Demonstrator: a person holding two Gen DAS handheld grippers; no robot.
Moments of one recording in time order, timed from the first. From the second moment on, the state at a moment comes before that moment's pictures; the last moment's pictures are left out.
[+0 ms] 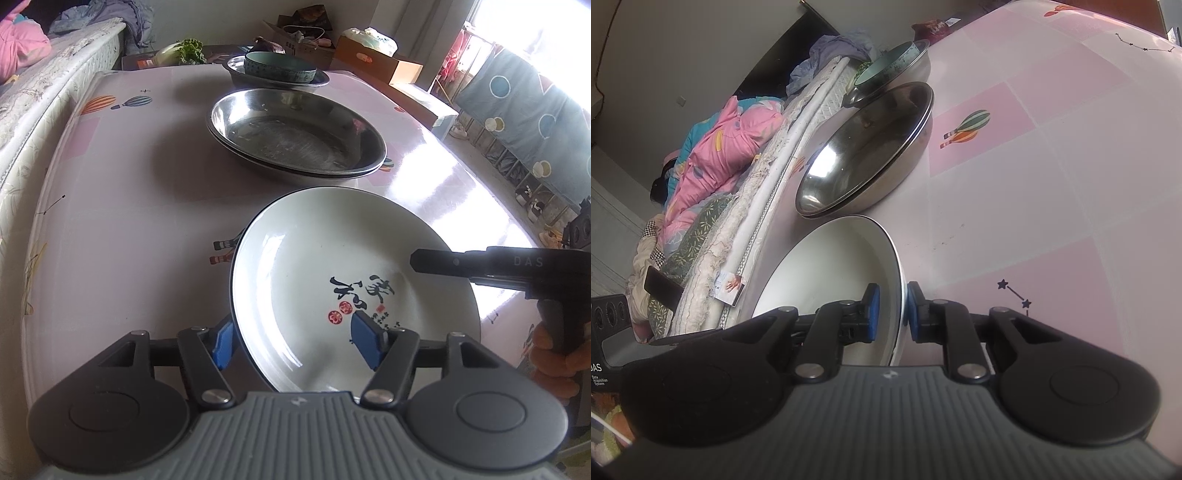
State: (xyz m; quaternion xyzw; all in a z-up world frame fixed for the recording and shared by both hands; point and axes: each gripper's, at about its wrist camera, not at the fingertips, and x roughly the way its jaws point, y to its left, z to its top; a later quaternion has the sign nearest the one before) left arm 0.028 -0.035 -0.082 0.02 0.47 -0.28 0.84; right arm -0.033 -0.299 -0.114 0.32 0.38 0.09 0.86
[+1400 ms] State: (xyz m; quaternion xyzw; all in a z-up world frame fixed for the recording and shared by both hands) left arm 0.026 -0.044 -0.083 0.05 0.45 -0.28 0.85; right arm -0.047 -0.271 -0.098 0.18 0.37 0.09 0.91
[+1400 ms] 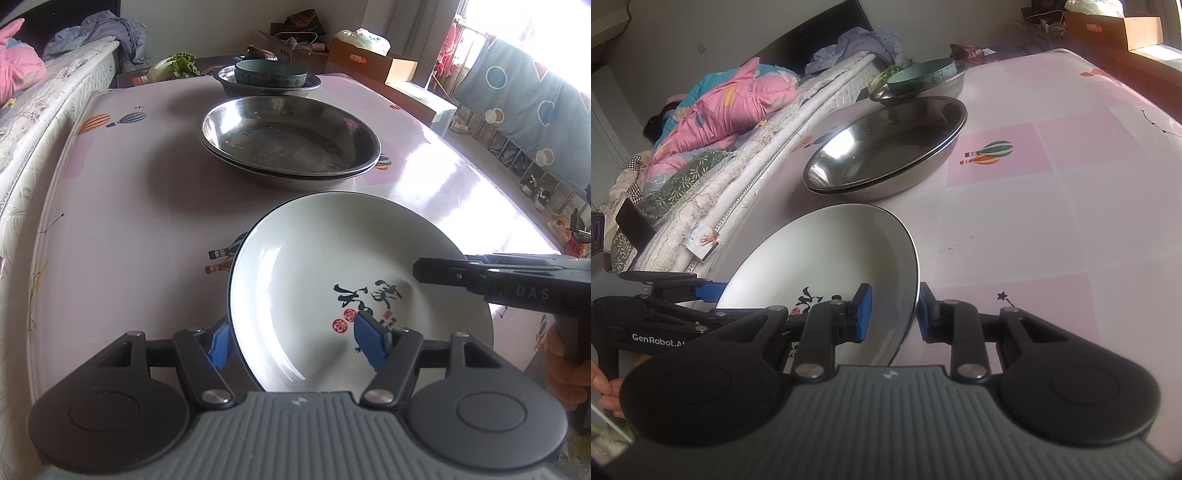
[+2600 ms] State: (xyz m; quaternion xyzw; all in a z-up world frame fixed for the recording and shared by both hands) left arm 0.027 -0.063 -0.084 0.10 0.45 -0.27 0.85; right arm -0.053 -0.253 -0.096 0.09 0.35 0.05 0.93
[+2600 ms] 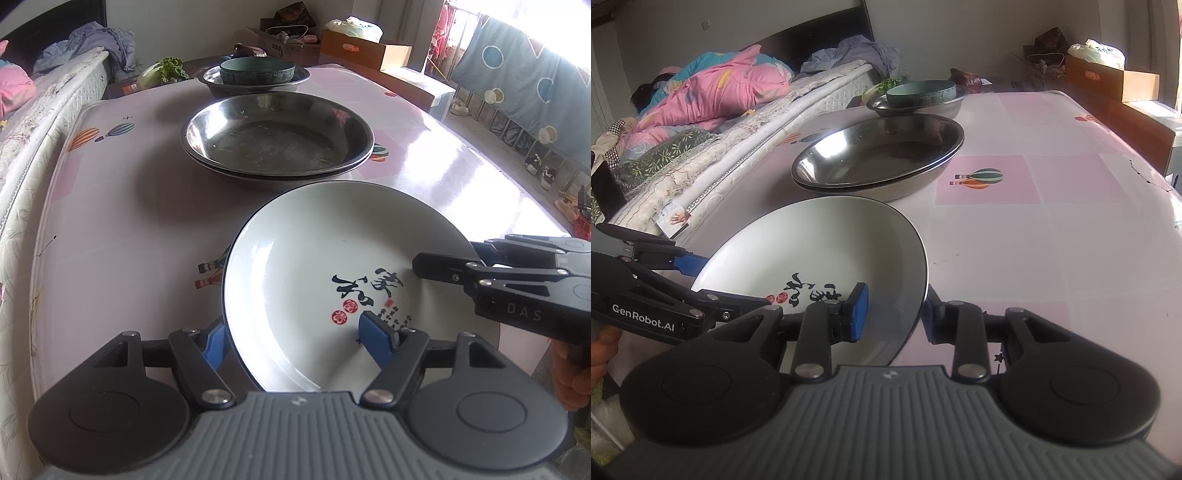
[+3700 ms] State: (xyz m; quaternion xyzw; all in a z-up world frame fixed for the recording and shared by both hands) left arm 0.023 -0.059 -0.077 0.09 0.45 -0.26 0.85; right arm -0.056 -0.250 -0.087 0.09 0.34 0.05 0.94
